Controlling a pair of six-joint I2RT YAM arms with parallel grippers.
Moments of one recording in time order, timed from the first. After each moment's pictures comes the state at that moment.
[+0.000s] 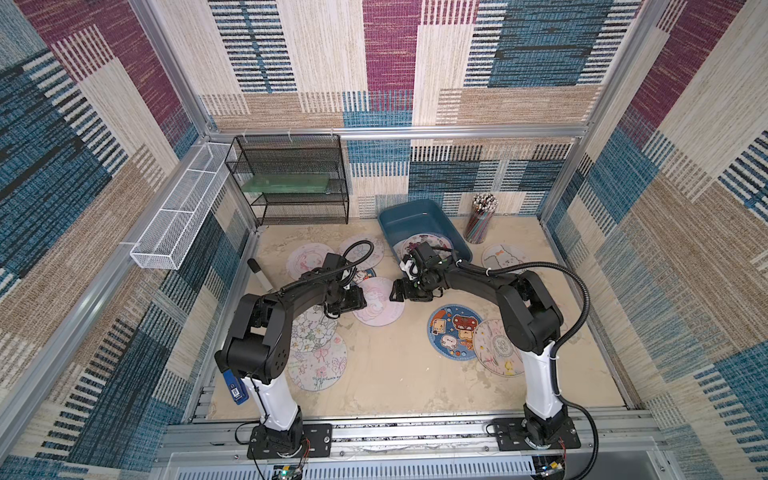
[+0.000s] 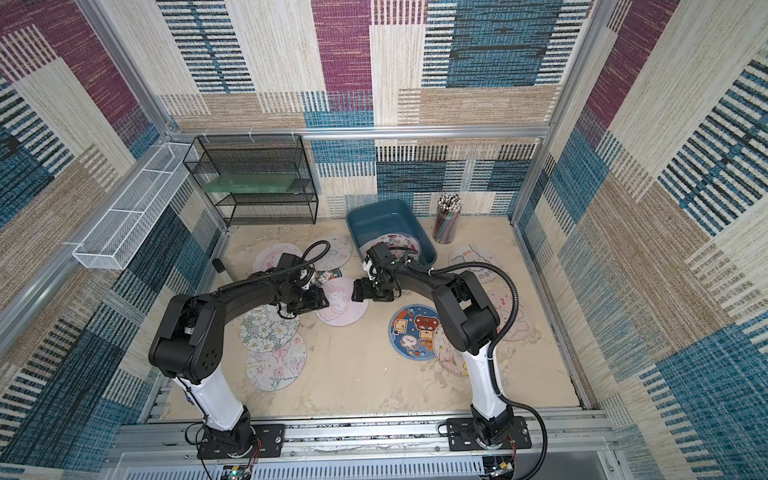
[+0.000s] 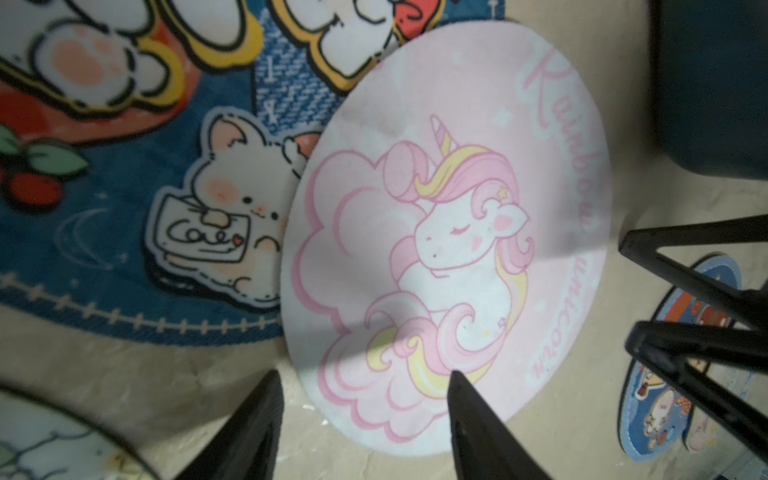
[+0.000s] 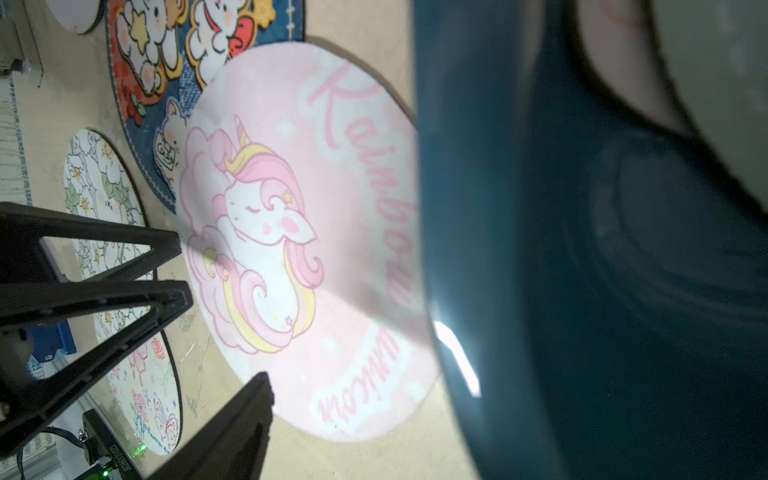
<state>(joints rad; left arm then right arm) -0.27 1.80 1.08 -0.48 0.30 -0.37 0.57 2.10 1.51 -0.53 -0.37 0.42</state>
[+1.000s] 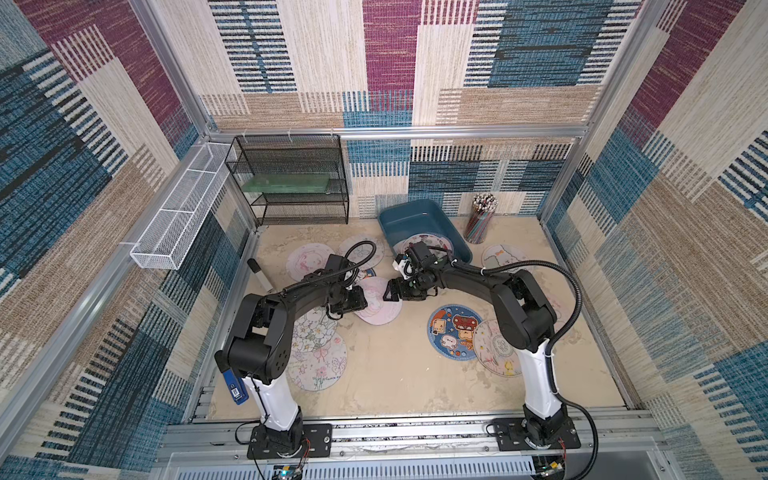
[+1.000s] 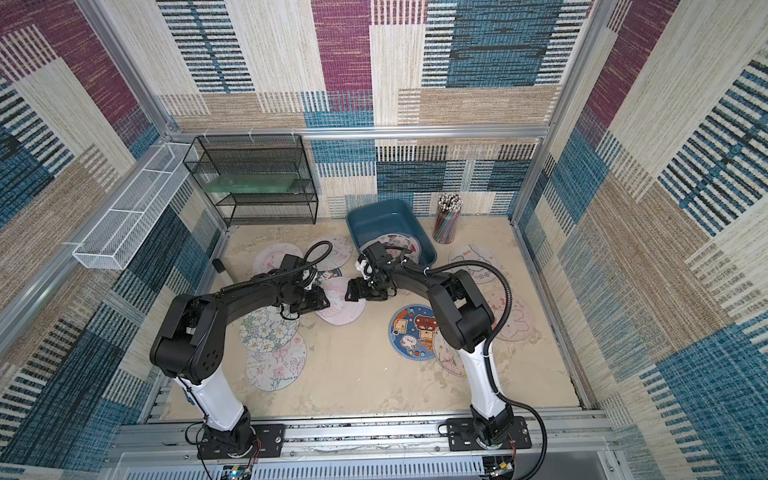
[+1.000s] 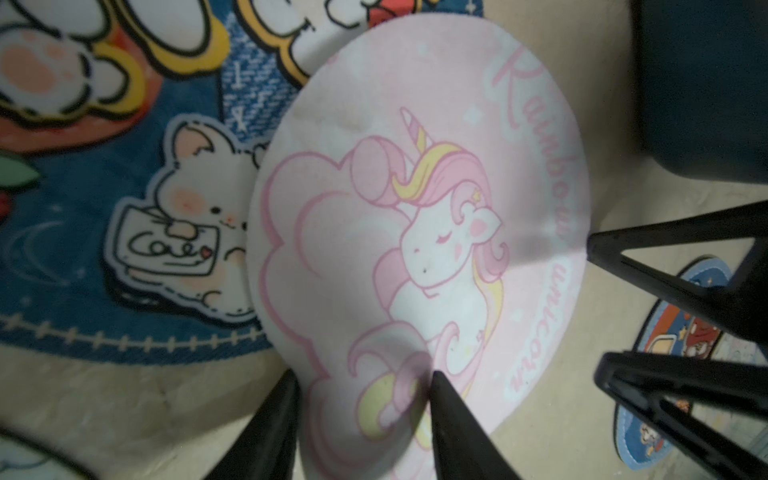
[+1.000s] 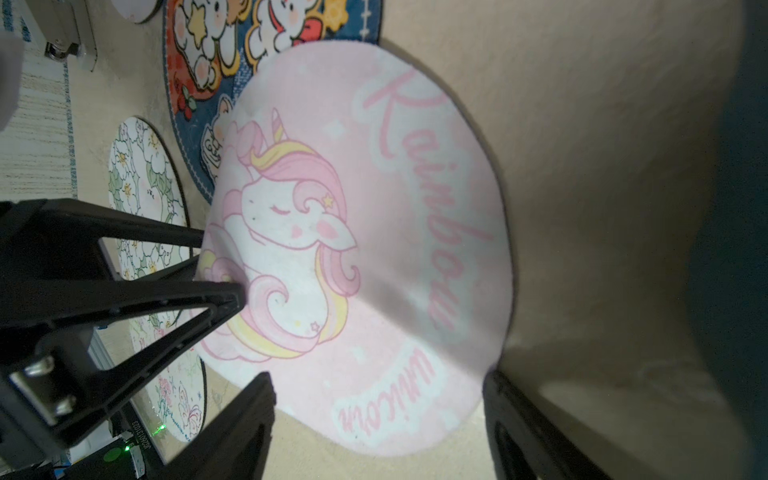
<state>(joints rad) -0.29 1.79 1.07 -0.44 0.29 -0.39 0.59 2.14 1.54 -0.51 -0.44 0.40</state>
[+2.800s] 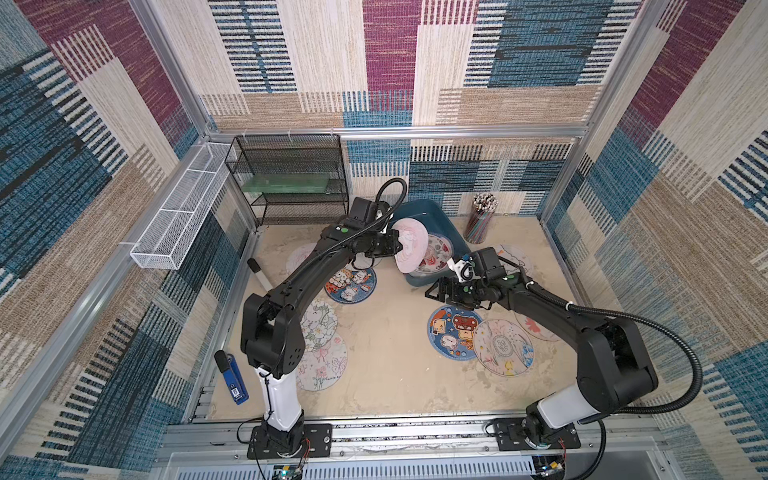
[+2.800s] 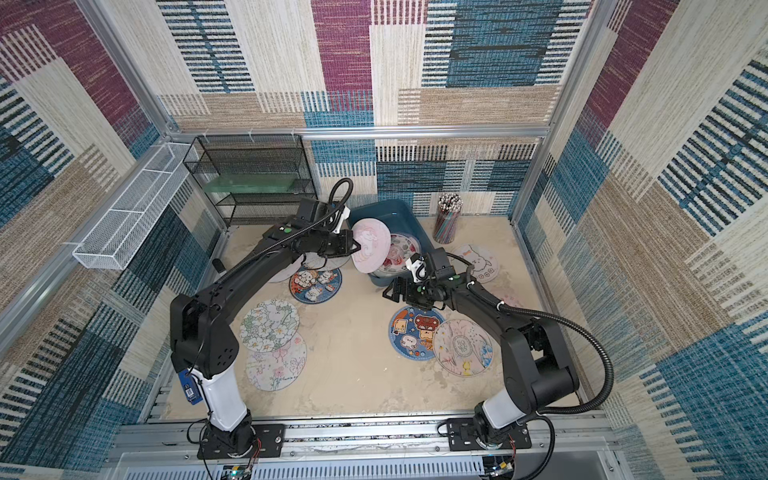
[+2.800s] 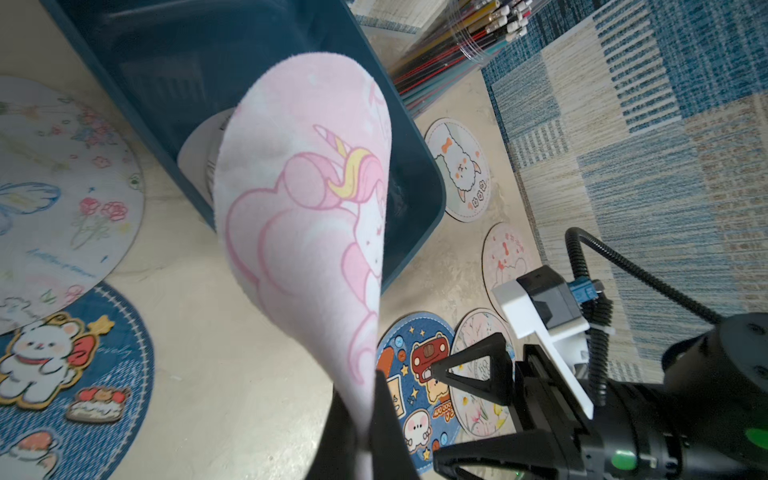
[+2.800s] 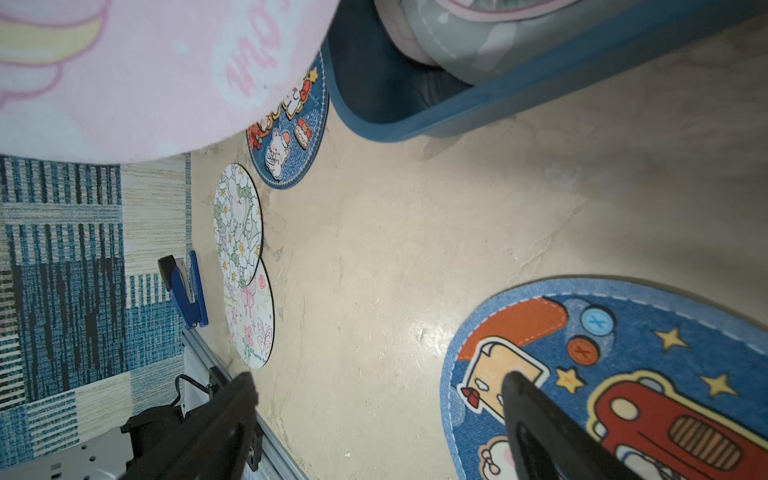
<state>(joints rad) -0.47 1.92 1.80 -0.65 0.40 -0.41 0.34 1.52 1.00 -0.41 -0.55 0.51</state>
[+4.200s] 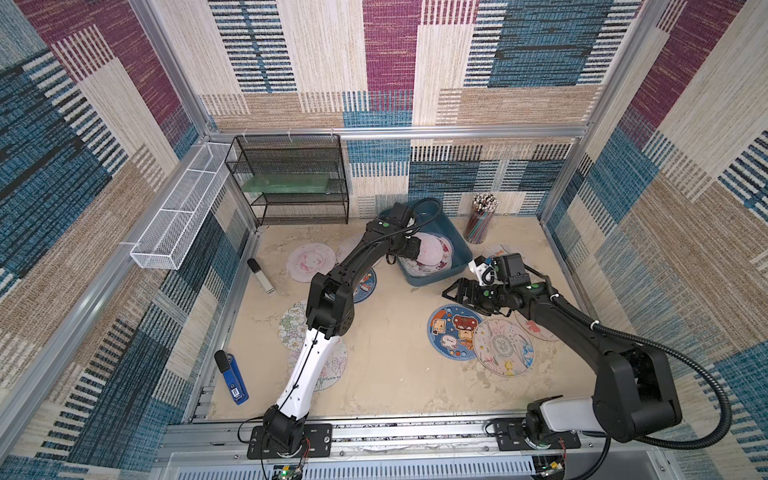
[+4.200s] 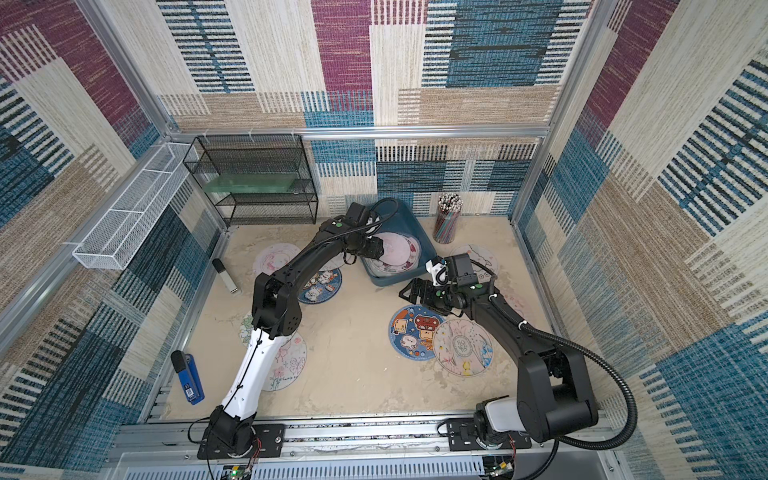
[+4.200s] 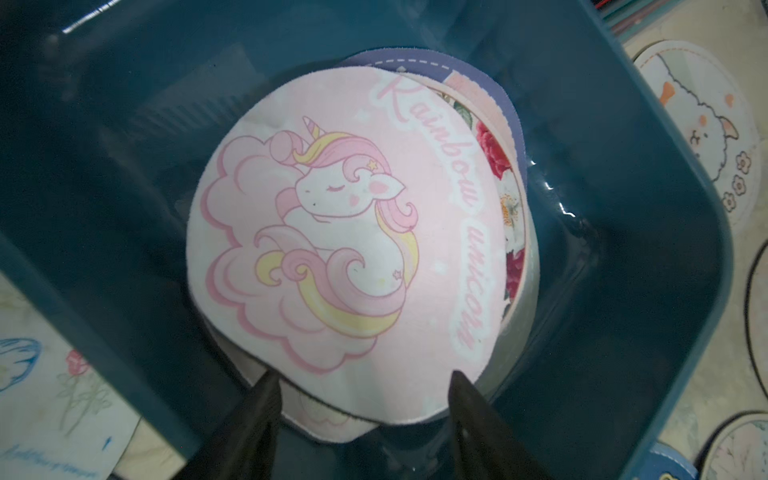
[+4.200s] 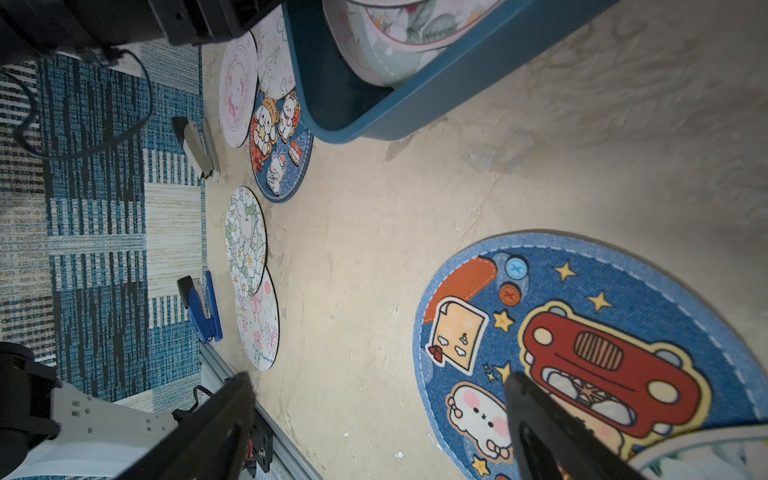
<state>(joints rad) -0.53 2.51 2.44 -0.88 0.11 -0.19 0.23 1.38 0.89 -0.43 -0.59 0.51</state>
